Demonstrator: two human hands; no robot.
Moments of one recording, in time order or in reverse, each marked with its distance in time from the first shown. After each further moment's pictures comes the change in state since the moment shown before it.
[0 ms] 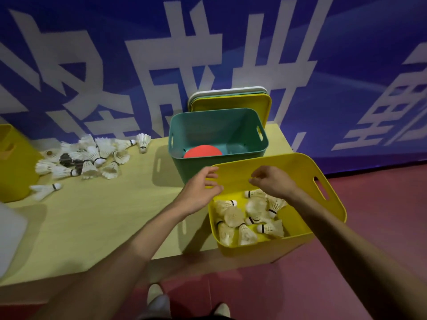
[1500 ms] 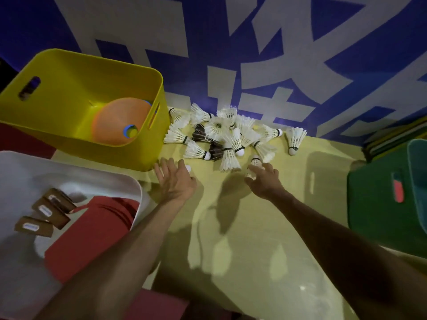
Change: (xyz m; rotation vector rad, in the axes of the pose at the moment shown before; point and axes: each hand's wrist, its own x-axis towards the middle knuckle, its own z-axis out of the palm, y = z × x) left_hand 0.049 -0.382 -0.418 0.724 0.412 -0.662; right_hand 0.244 -0.351 0.394 -0.363 -0.307 -0.110
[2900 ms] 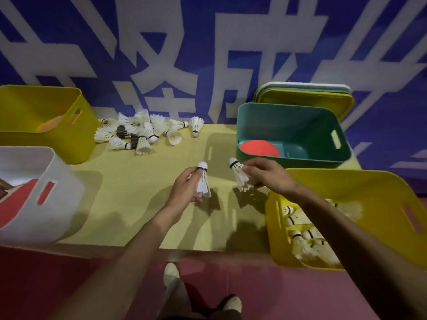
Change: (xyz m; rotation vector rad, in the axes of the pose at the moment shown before) left_hand -0.307 0.219 0.004 -1.155 -0.317 0.107; right_hand -0.289 0.247 -0.125 0.684 0.129 -0.137
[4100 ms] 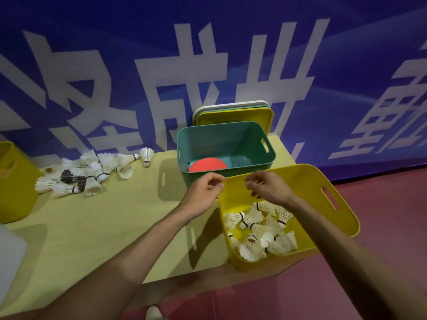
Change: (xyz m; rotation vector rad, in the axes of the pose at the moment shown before) left_hand -0.041 0.063 0.152 0.422 -0.373 0.416; right_hand -0.076 0.072 -0.112 -0.149 0.280 0.049
